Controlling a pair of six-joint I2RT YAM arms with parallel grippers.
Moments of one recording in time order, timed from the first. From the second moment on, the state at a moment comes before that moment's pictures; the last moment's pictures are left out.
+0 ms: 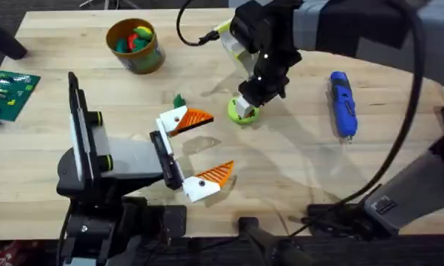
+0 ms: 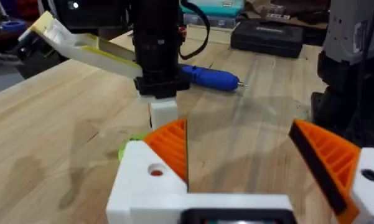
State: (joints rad) left arm -0.06 0.00 0.01 -0.11 1.10 0.07; right arm 0.61 1.88 1.44 -1.09 -0.02 -0.05
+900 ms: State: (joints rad) left arm -0.06 0.00 0.01 -0.11 1.10 0.07; right arm 0.60 1.90 1.44 -1.07 -0.02 -0.05
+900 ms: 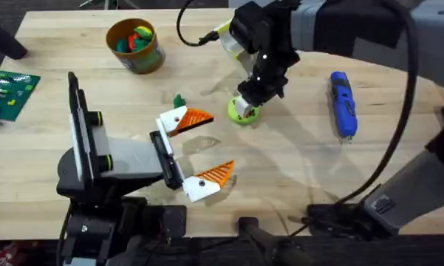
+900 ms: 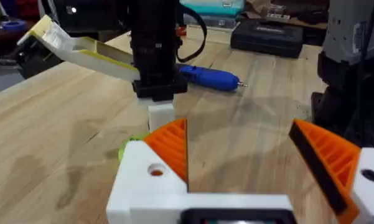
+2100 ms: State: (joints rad) left arm -0.06 0.00 0.01 -0.11 1.10 0.07; right arm 0.62 1.92 1.44 -1.08 -0.02 -0.05
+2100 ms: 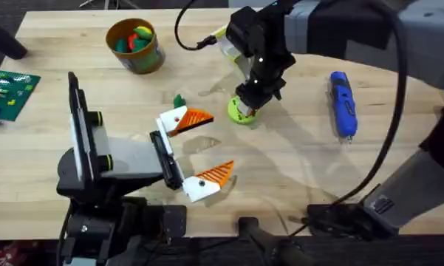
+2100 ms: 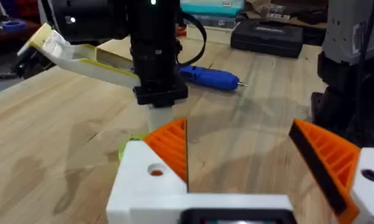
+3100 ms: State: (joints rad) left arm -0.06 0.00 0.01 -0.11 1.10 0.07; right arm 0.62 1.92 1.45 -1.09 -0.02 -0.05
